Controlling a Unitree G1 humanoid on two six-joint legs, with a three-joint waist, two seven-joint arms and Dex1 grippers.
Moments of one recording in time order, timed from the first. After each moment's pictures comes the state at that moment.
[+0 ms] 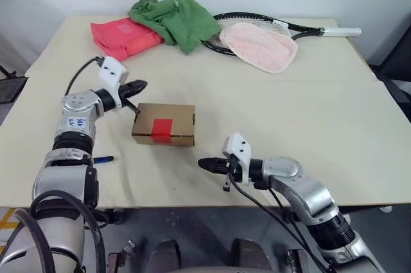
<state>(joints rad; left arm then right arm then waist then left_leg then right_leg) -1.08 0.58 0.07 1.18 -0.06 -0.17 -0.83 -0.40 -0.39 0.33 -0.22 0.34 0.58 0.81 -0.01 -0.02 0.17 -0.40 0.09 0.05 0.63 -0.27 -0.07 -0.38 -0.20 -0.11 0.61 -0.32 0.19</state>
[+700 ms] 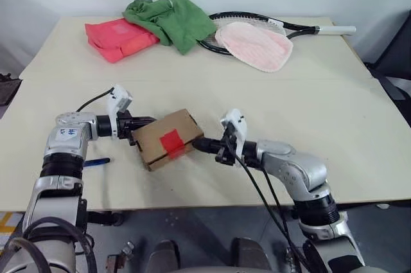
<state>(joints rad) -0.75 0.65 0.08 0.54 -0.23 0.50 -1.18 -0.55 -0.23 0.14 -0.16 0.53 0.89 0.65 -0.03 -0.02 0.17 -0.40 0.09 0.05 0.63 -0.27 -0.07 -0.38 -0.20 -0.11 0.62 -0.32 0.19</state>
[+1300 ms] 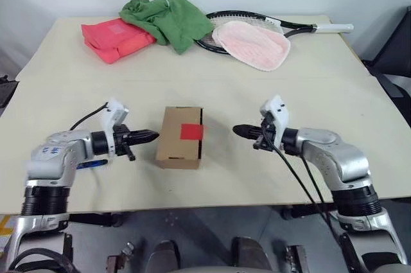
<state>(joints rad) -0.46 0.72 0.15 0.06 -0.41 0.82 -1.01 -0.53 -0.53 0.07 -0.10 0.44 0.76 0.80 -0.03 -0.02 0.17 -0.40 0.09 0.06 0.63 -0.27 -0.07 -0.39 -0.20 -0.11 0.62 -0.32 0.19</state>
